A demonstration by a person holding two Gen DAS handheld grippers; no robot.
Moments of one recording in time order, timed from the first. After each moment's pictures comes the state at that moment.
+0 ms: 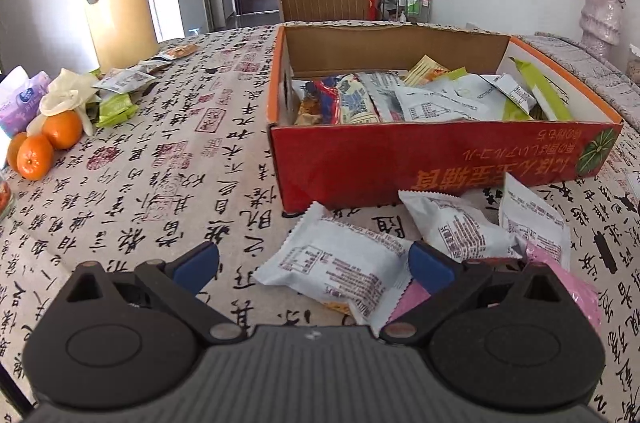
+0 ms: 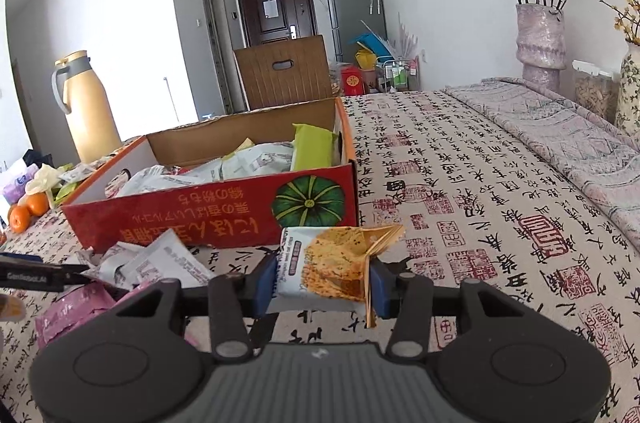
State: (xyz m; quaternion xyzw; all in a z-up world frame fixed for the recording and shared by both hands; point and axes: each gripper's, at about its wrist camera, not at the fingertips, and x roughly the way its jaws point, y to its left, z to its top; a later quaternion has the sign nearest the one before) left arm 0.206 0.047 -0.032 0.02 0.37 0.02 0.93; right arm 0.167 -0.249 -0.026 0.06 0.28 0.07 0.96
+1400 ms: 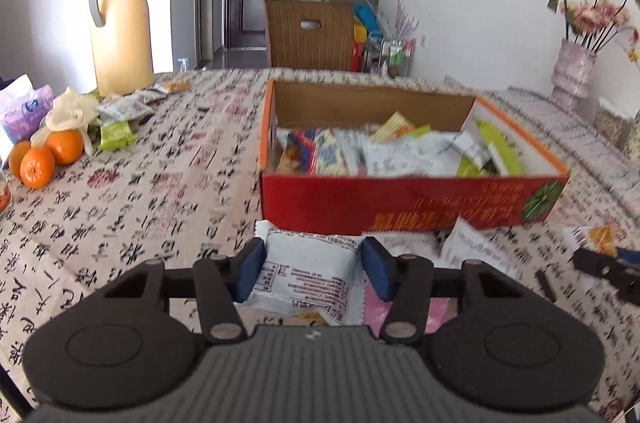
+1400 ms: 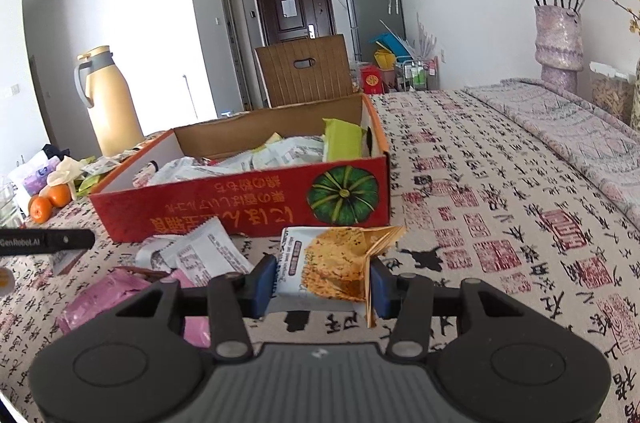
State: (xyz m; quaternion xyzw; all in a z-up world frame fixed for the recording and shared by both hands) left arm 0.168 0.047 0.001 -0.03 0.30 -0.01 0.95; right arm 0.153 -0.234 -0.024 0.06 0.27 0.10 0.96
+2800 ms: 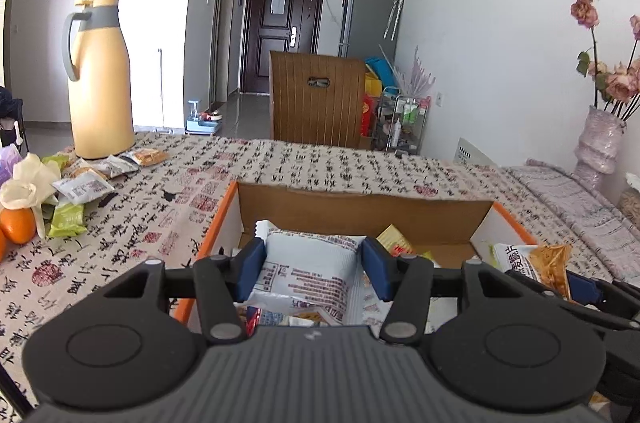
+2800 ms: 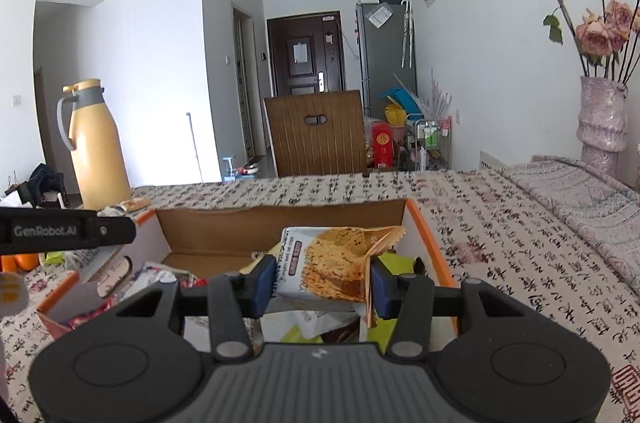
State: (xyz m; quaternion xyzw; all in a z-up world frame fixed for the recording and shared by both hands) left arm 0.283 0.008 0.029 -0.05 0.23 0.03 0.97; right arm 0.284 -0.185 0.003 0.03 0.20 0.10 0.97
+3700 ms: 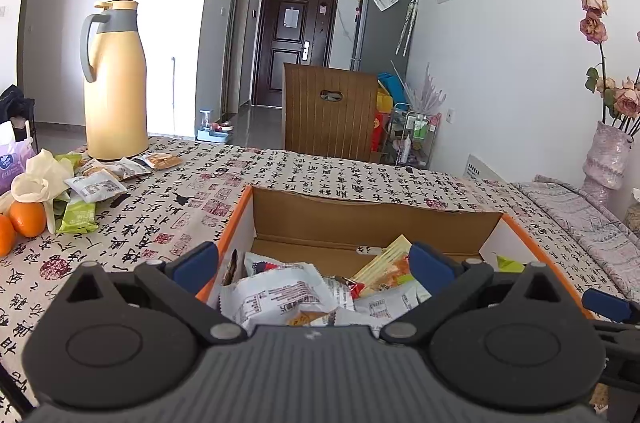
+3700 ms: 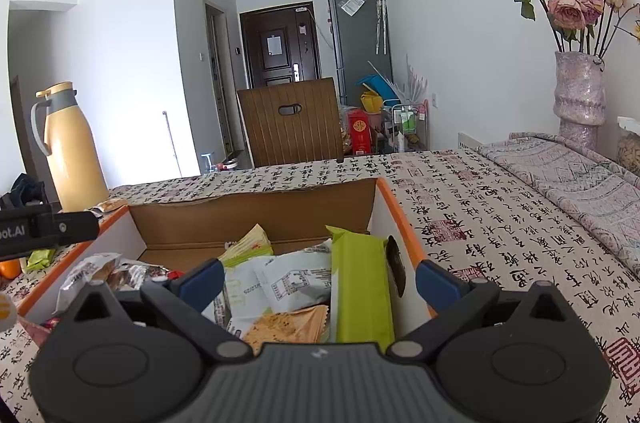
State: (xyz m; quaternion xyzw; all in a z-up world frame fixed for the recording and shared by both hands) left arm 0.273 0.013 0.029 -0.07 0.21 0.04 0.98; right arm 0.288 -0.199 -0.007 0.05 0.21 0.06 0.97
